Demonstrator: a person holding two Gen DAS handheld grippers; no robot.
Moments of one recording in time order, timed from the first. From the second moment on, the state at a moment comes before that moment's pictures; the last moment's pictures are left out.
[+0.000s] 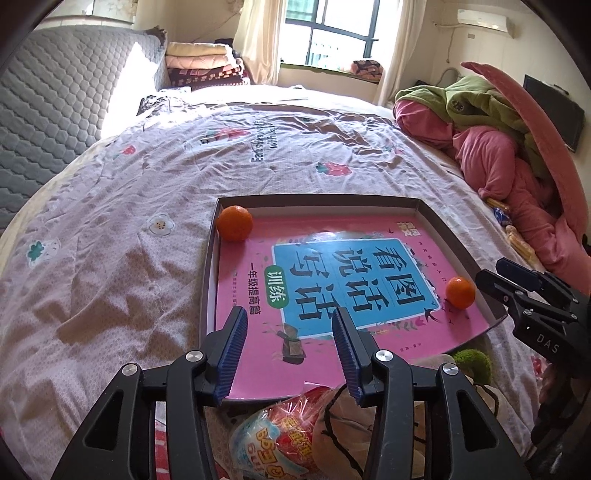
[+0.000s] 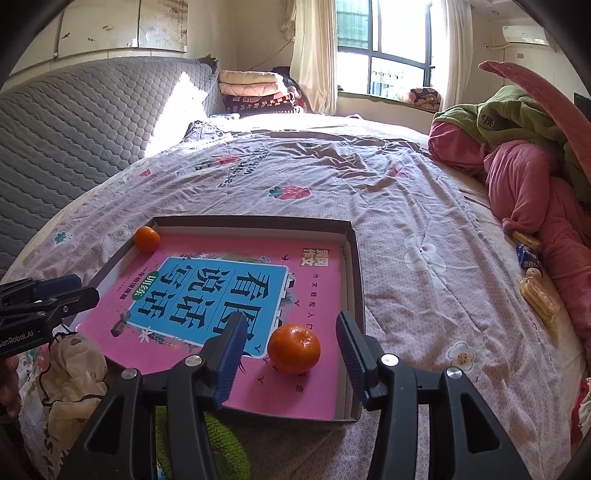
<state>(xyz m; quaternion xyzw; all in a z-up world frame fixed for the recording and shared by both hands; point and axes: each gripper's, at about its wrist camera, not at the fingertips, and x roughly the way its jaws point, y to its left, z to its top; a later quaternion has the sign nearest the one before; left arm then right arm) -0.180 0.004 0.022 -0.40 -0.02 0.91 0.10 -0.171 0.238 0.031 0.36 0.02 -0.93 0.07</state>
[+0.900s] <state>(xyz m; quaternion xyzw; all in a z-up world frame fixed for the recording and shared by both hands) -0.119 0.011 0.042 -0.38 -0.02 0.92 0.10 -0.129 0.234 0.052 0.32 0.03 -0.94 0.08</state>
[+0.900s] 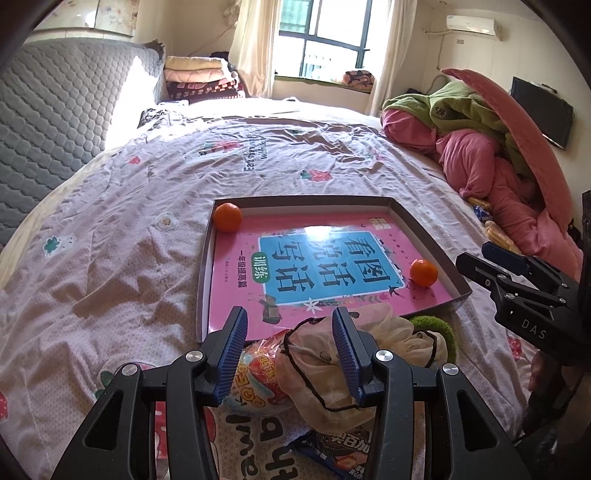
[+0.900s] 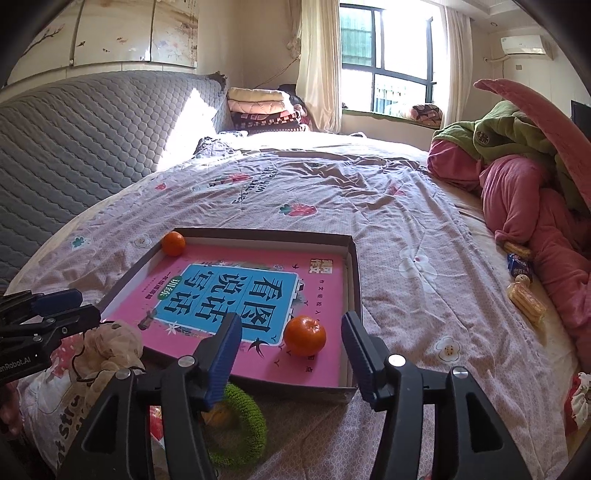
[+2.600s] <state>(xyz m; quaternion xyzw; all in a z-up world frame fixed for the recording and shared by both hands) -0.073 0.025 0.035 -0.40 -0.02 0.91 0.11 -0.069 0.236 0.045 0.32 0.03 -0.95 0.08</state>
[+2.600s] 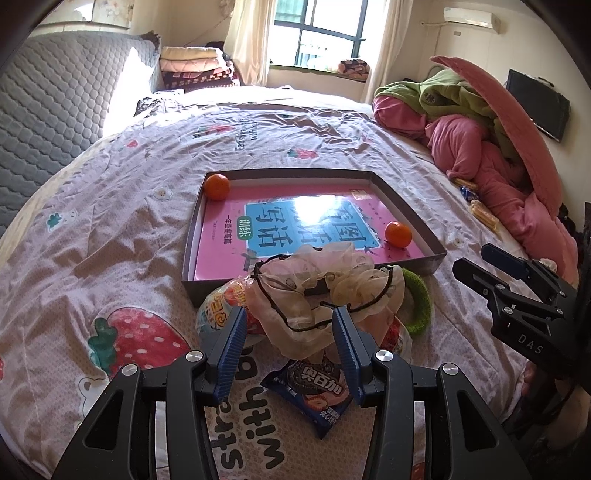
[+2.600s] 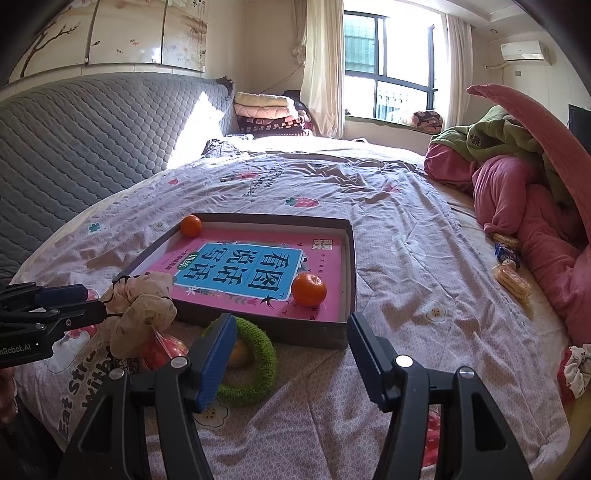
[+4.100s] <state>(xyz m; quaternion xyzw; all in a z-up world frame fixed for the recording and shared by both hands) -0.108 0.059 0.003 -0.41 0.01 0.90 0.17 -0.089 0.233 0.014 0.37 0.02 -0.92 0.08</state>
